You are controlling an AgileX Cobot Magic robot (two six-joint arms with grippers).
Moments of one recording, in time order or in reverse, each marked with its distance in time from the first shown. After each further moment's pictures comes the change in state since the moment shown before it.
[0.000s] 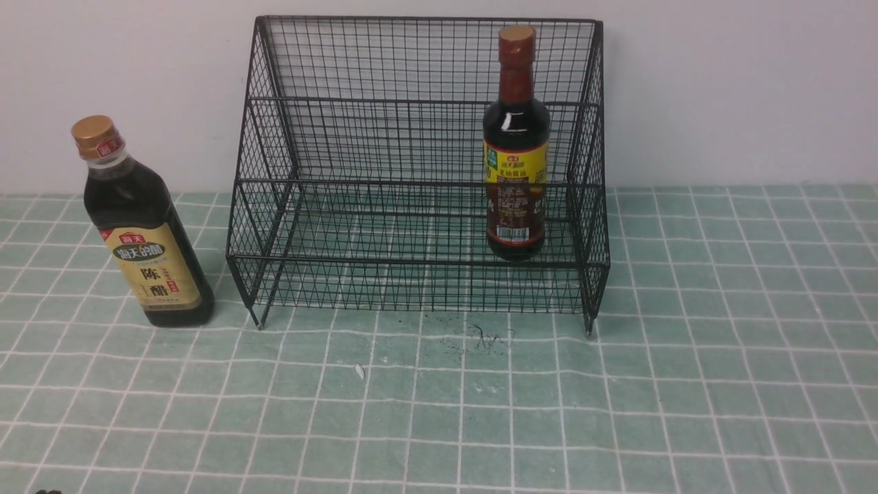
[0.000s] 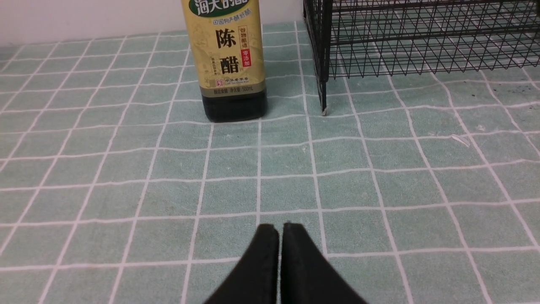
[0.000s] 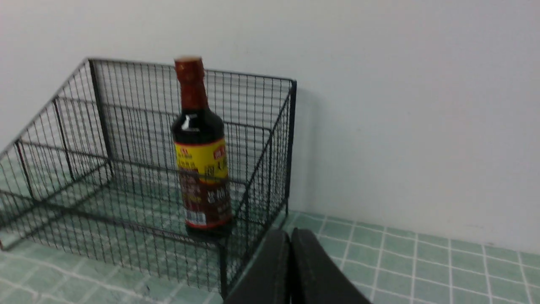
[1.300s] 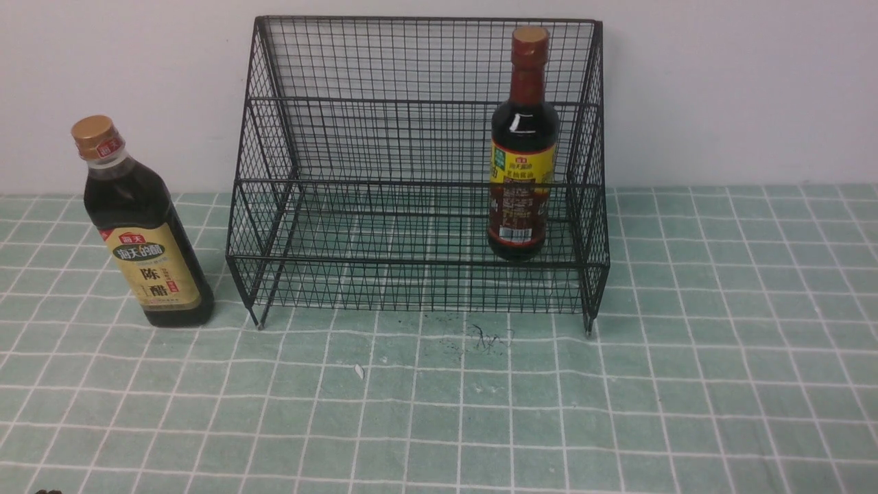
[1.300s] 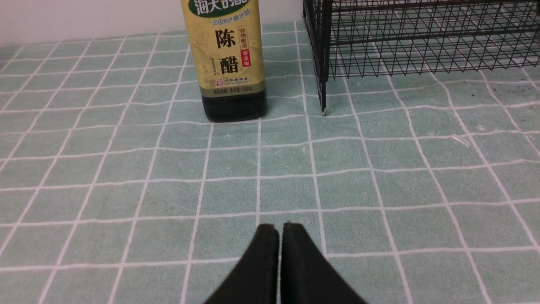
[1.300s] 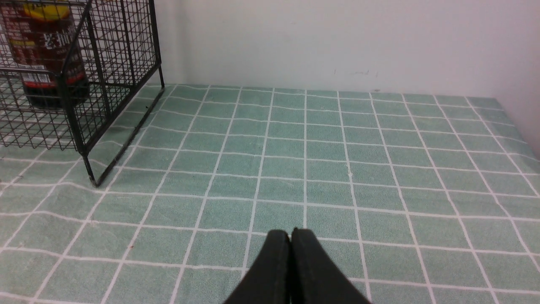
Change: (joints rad) right arm -0.275 -0.306 0.418 -0.010 0.004 0.028; left arm 0.000 0.000 0.000 0.000 -0.001 0.000
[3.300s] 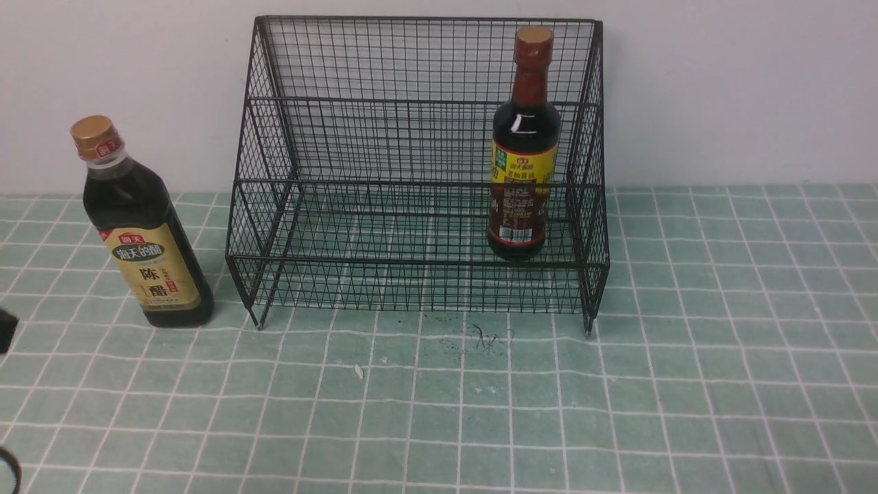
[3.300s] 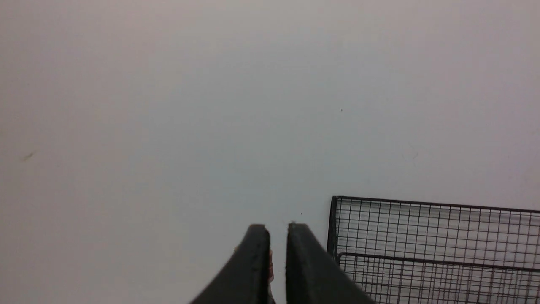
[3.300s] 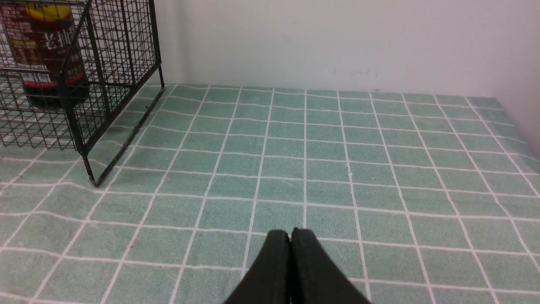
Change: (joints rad) right arm 0.000 0.000 0.000 0.000 0.000 -0.001; left arm 0.000 0.630 -0.285 -0.053 -0.914 -0.077
